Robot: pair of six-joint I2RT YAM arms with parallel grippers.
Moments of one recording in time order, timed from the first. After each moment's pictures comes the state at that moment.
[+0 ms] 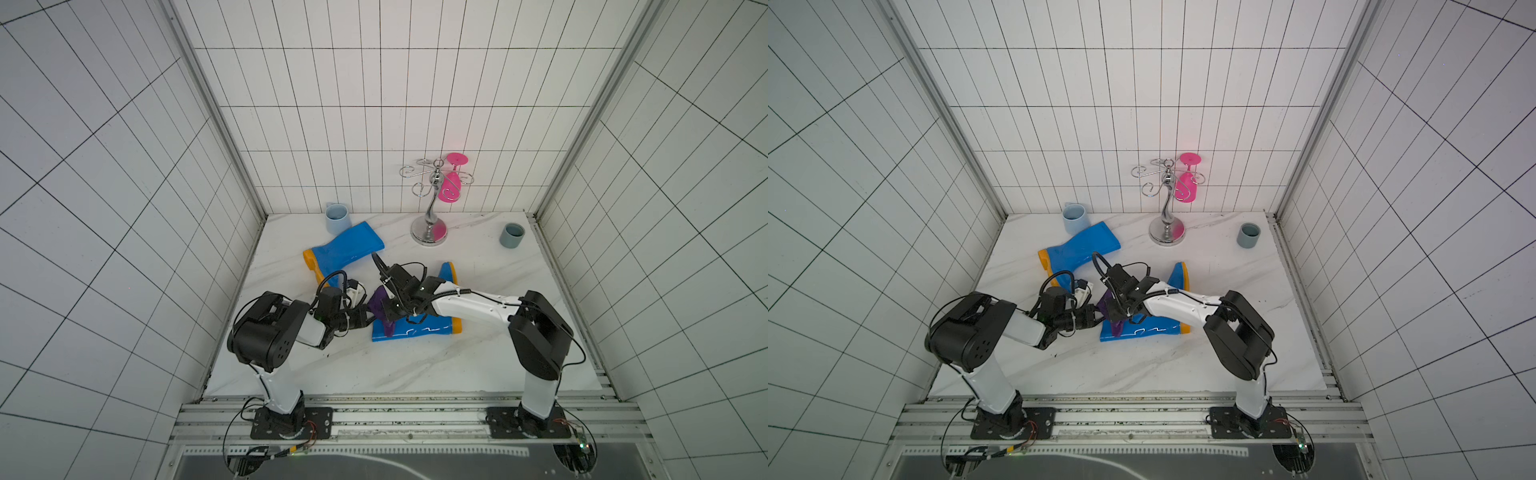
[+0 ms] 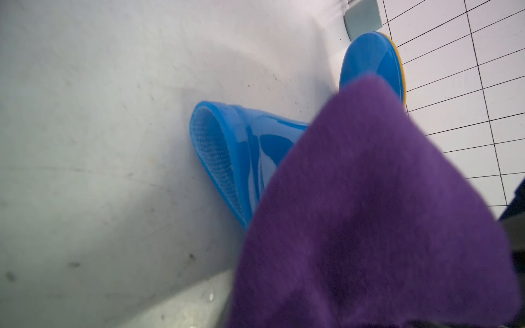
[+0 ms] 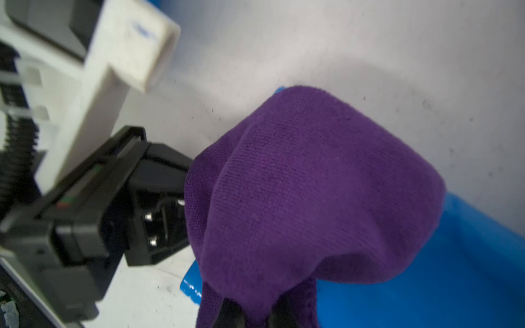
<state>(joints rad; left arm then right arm) -0.31 1.77 0.42 0.72 0.72 -0.62 0.93 1.84 1.29 -0.48 -0.02 0.50</state>
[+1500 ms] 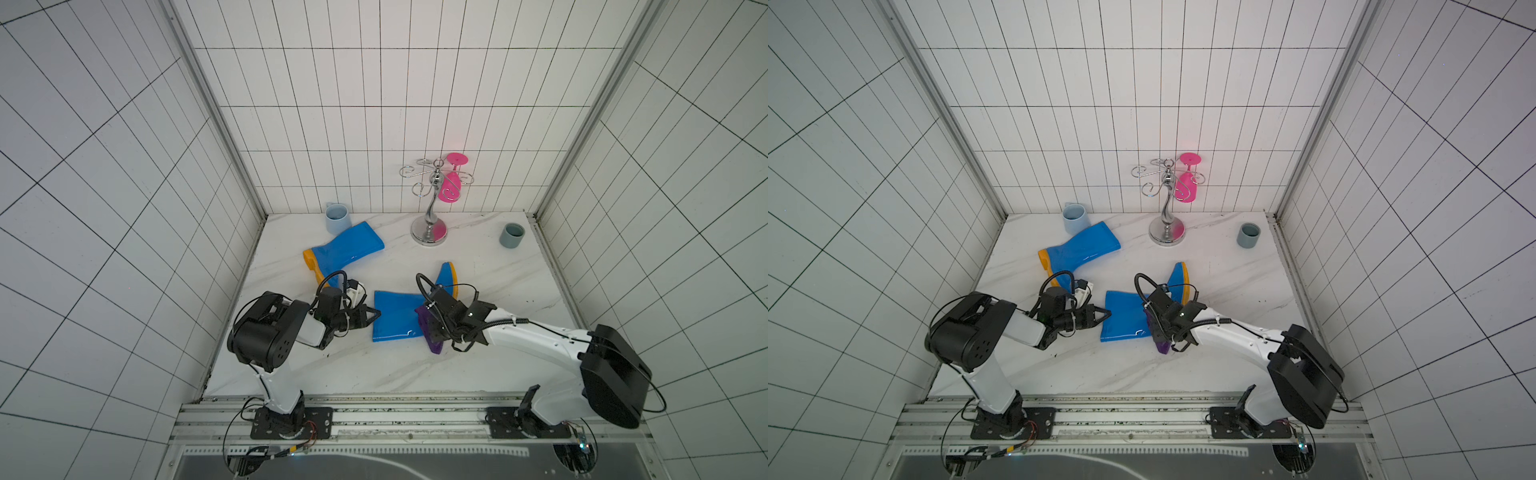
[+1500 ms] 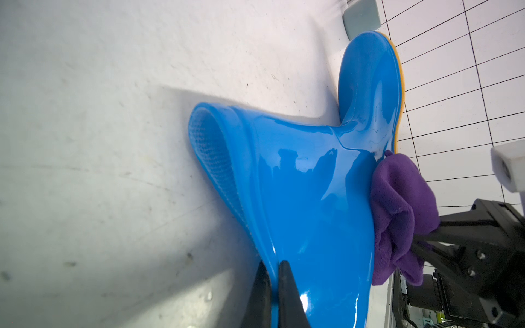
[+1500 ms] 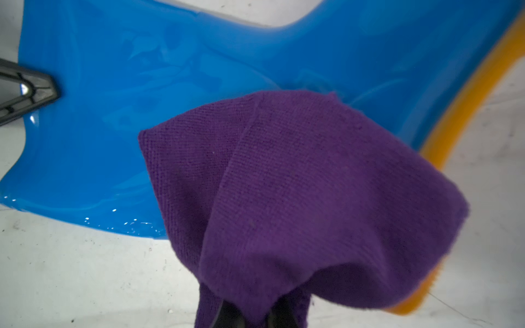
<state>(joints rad) -0.31 1.77 0.42 0.73 0.73 -0.62 0.89 1.47 0.86 -0.55 0.19 0.60</state>
